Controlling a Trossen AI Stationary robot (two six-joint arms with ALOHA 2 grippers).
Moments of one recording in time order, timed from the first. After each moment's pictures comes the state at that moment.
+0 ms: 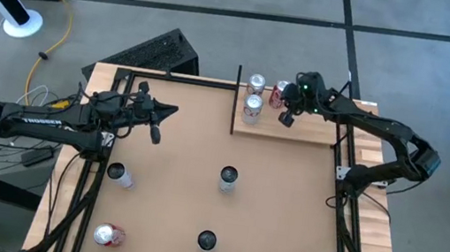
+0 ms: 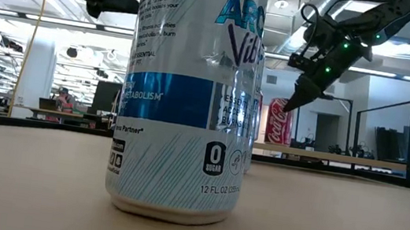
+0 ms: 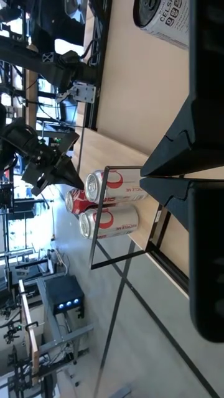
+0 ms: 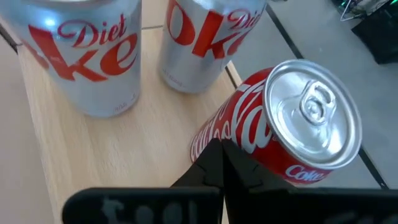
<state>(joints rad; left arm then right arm) 0.20 0.68 0.51 0.12 -0.29 0.05 -0.74 1.36 0.89 -0.25 -0.01 -0.42</state>
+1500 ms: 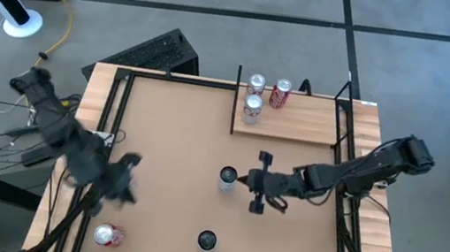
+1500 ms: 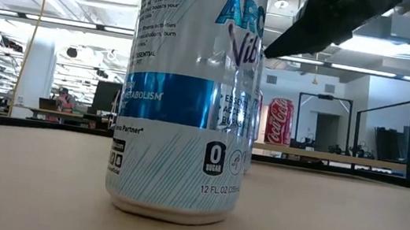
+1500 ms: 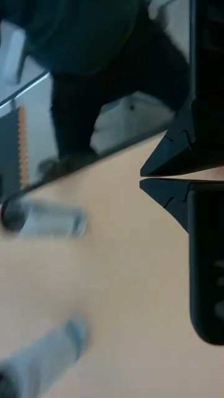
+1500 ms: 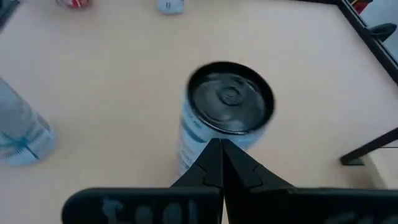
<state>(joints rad) -0.76 1.00 1.09 -0.73 -0.17 -0.44 0.33 1.43 0.89 -0.10 0.40 0.16</state>
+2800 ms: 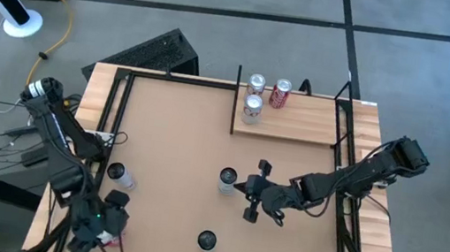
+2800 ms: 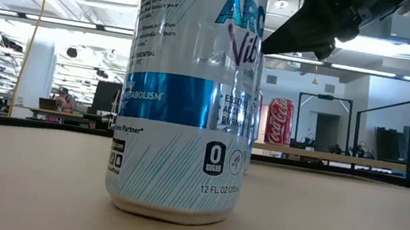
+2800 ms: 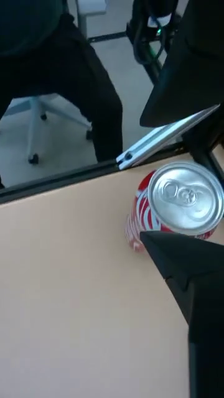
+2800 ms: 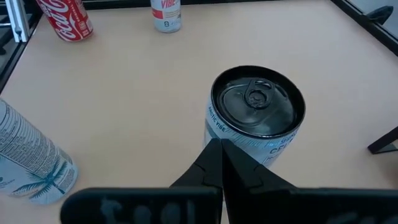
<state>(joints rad) -0.93 1.30 1.10 -0.76 0.09 -0.74 0.40 1.49 0.89 -0.02 0.50 0.33</state>
